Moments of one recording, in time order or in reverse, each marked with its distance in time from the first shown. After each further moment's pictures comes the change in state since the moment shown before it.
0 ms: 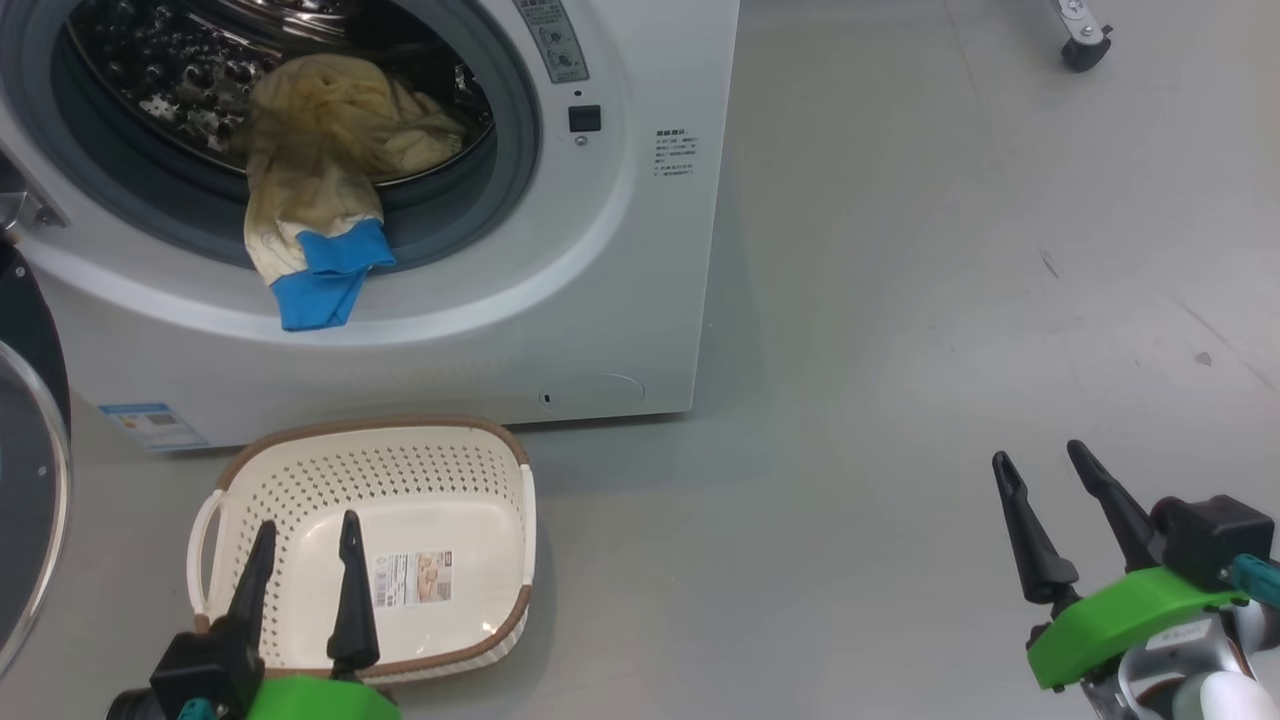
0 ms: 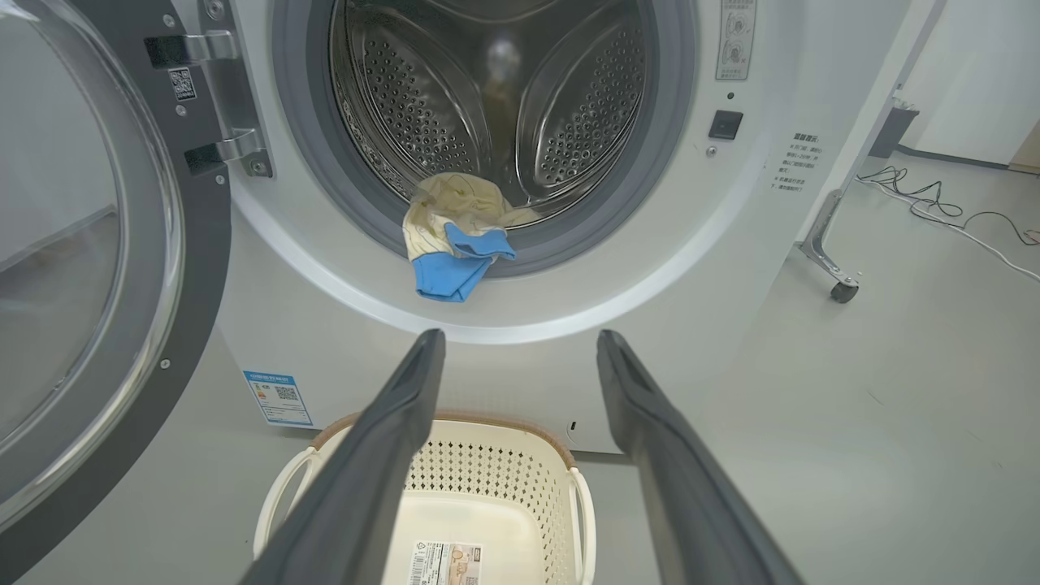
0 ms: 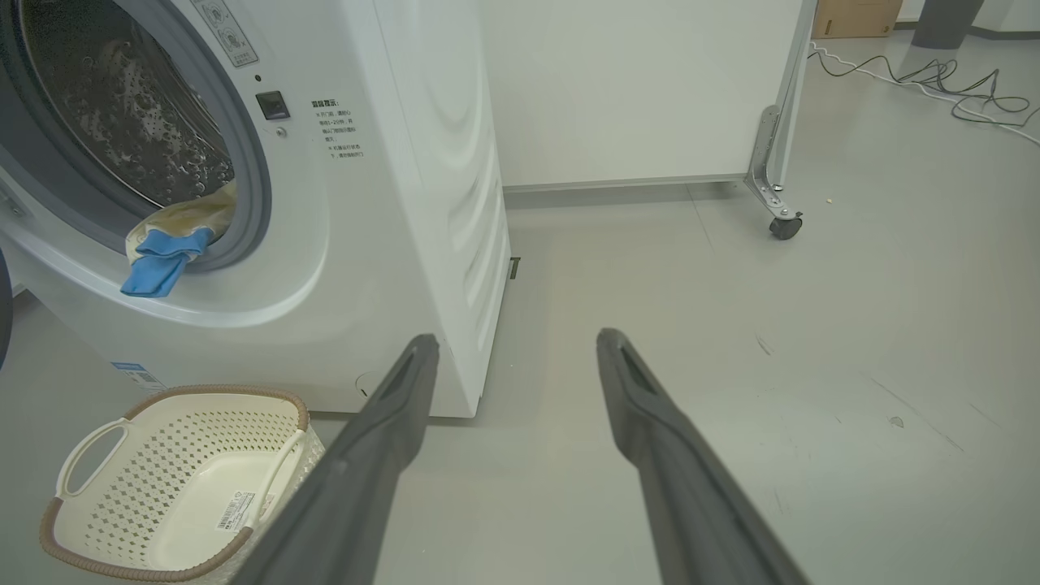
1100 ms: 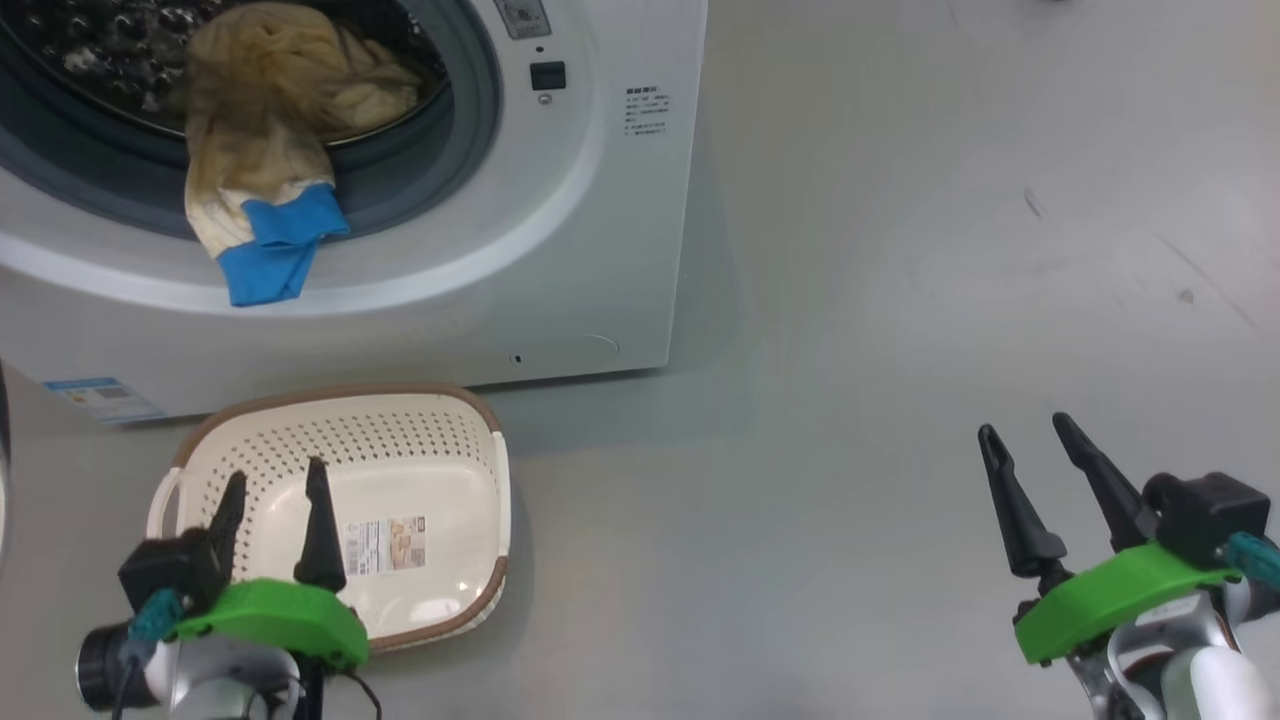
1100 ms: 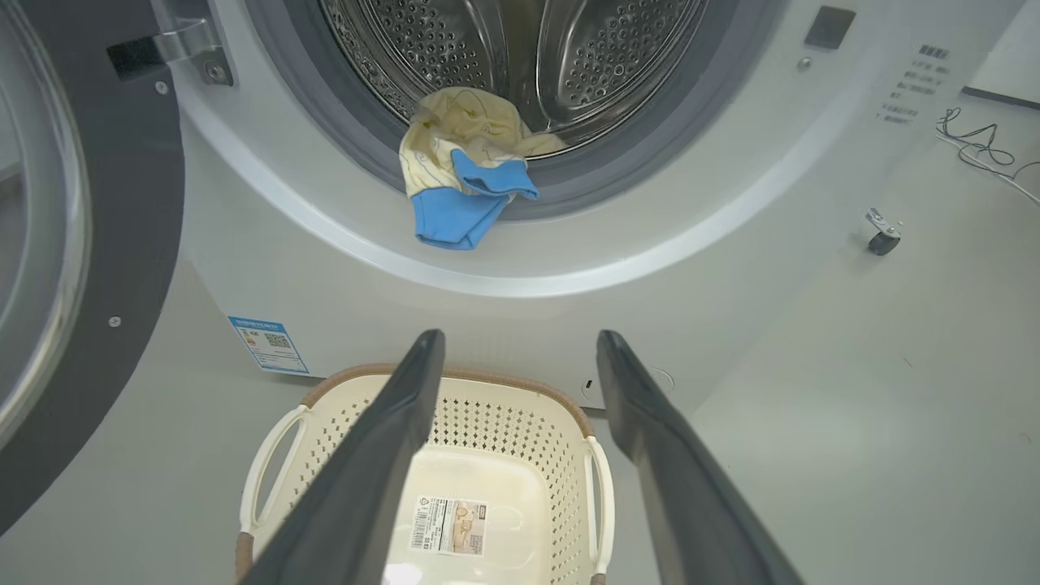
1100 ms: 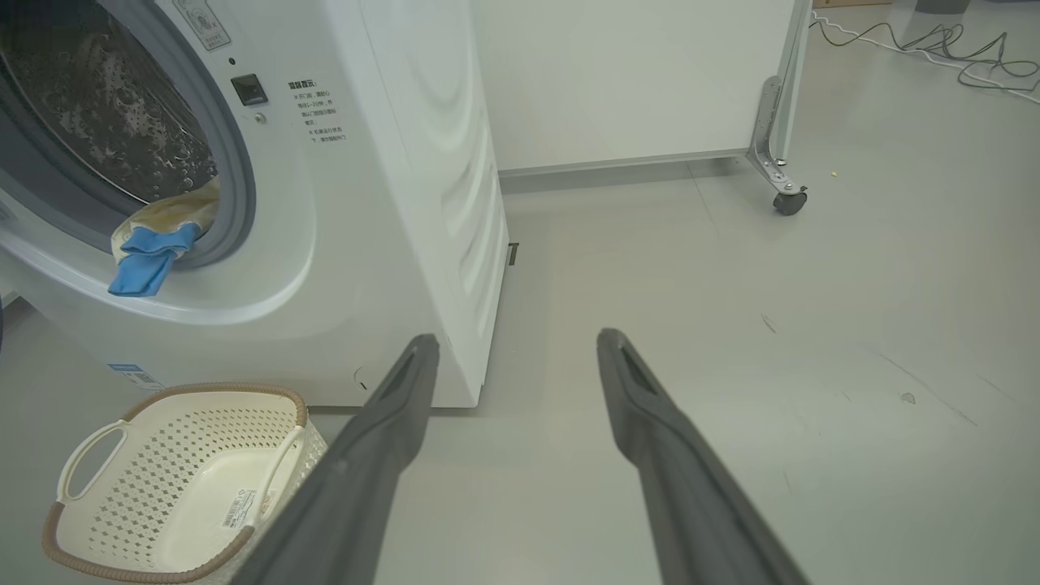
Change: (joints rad) left arm -0.137 0.014 0.020 0.125 -0.067 0.001 0.097; right arm -0.018 0.000 0.027 -0.012 0.026 0.000 -0.003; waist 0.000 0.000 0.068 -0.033
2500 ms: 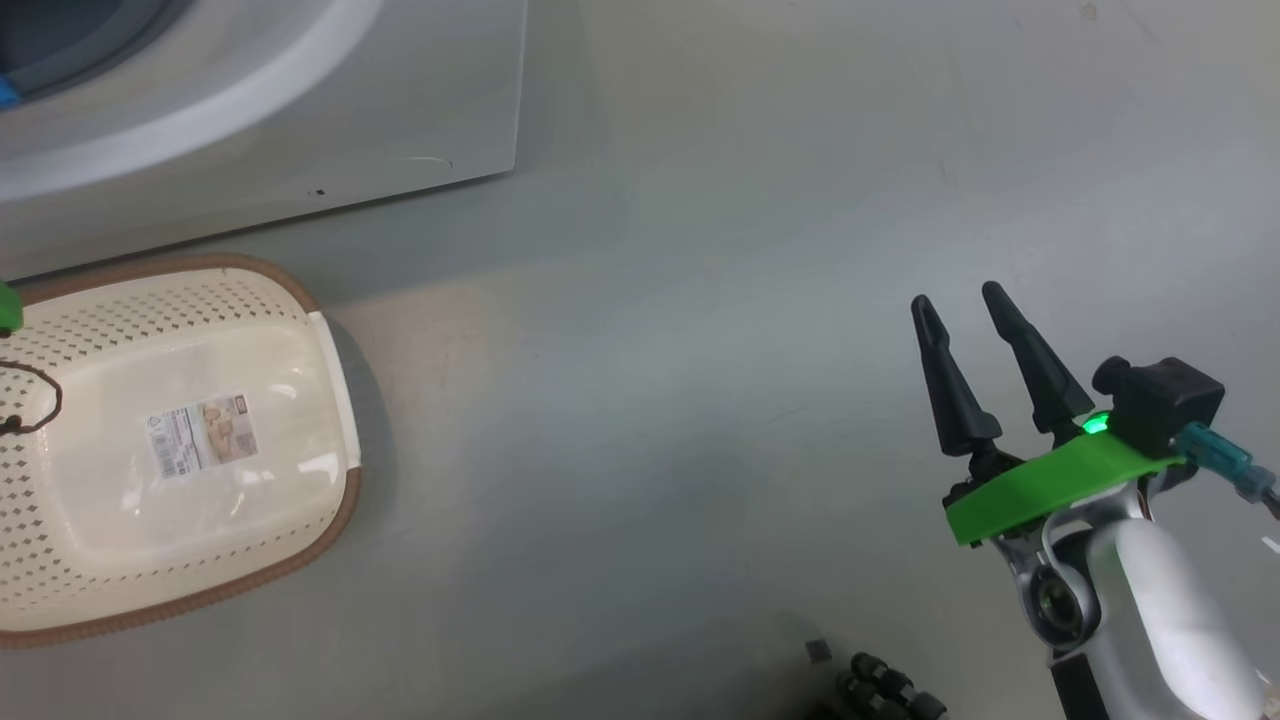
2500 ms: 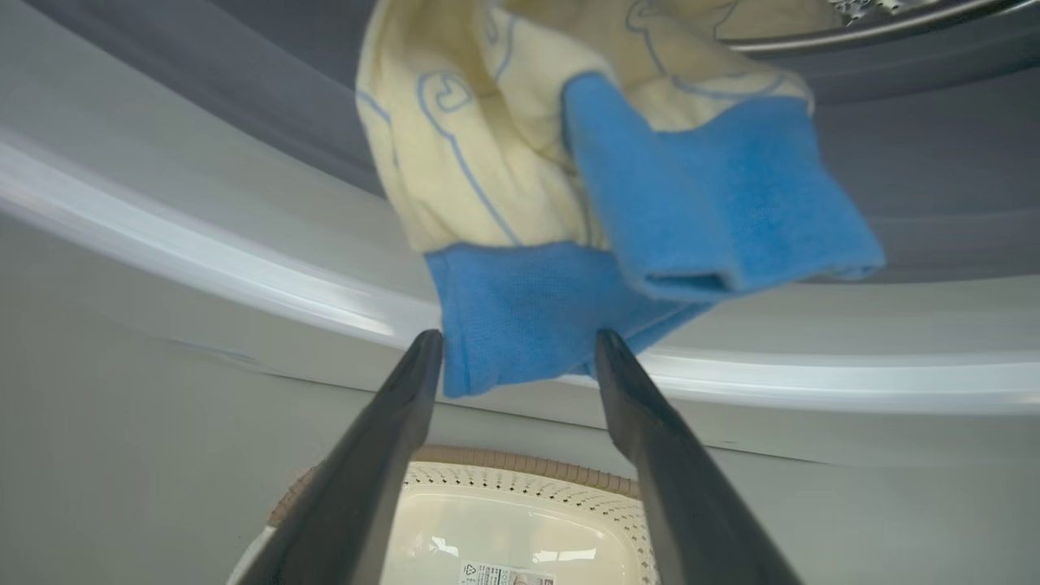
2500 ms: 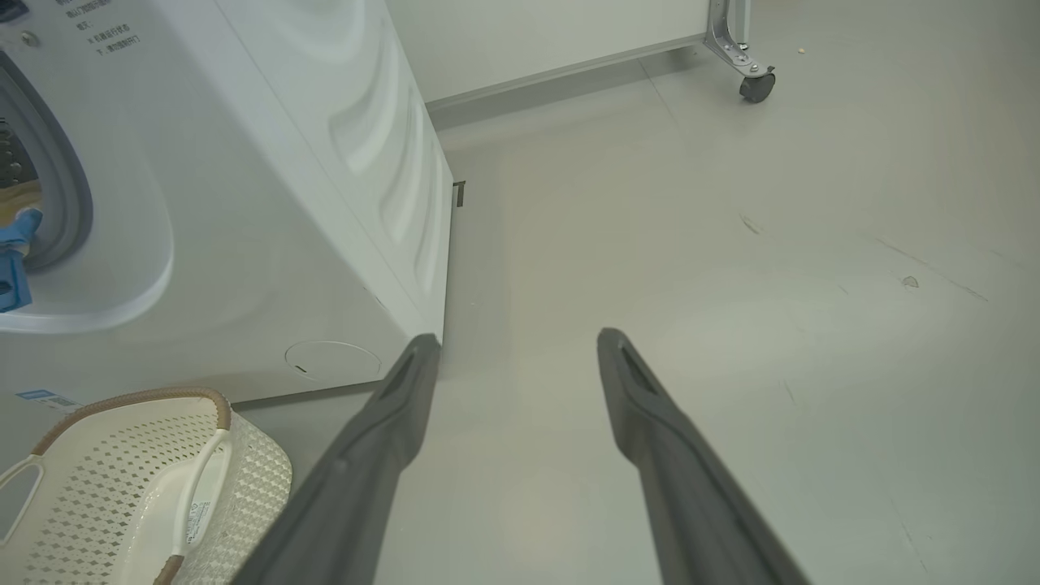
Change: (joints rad) left arm -0.787 0.271 0.103 0.678 -0.108 -0.129 0.220; right arm -0.274 -0.001 0.146 0.180 0.142 0.000 -0.157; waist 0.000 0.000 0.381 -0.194
